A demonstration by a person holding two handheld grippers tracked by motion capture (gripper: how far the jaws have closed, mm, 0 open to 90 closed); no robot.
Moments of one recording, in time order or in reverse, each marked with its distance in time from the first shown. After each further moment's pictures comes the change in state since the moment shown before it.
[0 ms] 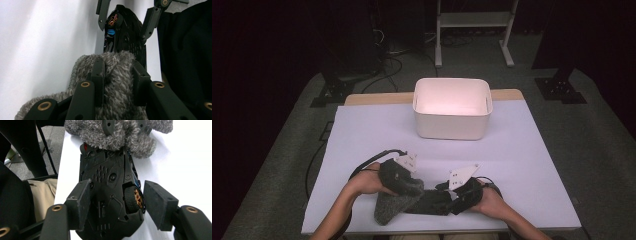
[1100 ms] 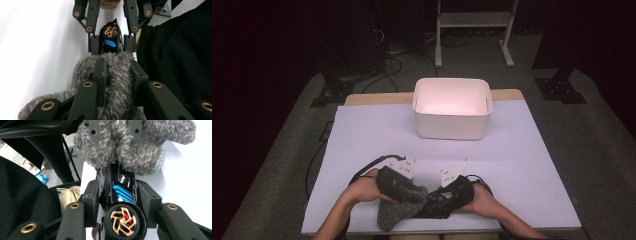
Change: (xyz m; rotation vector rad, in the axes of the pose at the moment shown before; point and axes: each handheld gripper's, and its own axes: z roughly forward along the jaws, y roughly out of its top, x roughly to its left) left arm -0.016 -0.002 -0.002 -0.109 -0.075 0.024; right arm -0.006 0.013 0.017 0.004 0.201 0.097
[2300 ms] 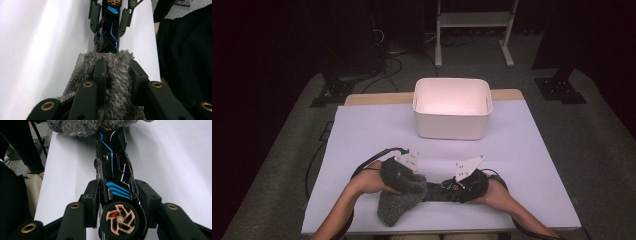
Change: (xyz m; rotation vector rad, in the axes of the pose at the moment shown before) left arm 0.015 0.013 -0.002 0.080 0.088 0.006; right arm -0.014 -0.021 -0.034 0.024 -0.200 -0.067
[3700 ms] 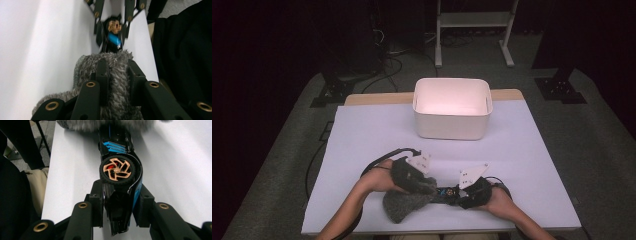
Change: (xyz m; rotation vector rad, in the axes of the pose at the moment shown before) left arm -0.002 0.015 0.008 0.006 -0.023 0.085; right arm 0.015 -0.016 0.000 0.002 -0.019 0.017
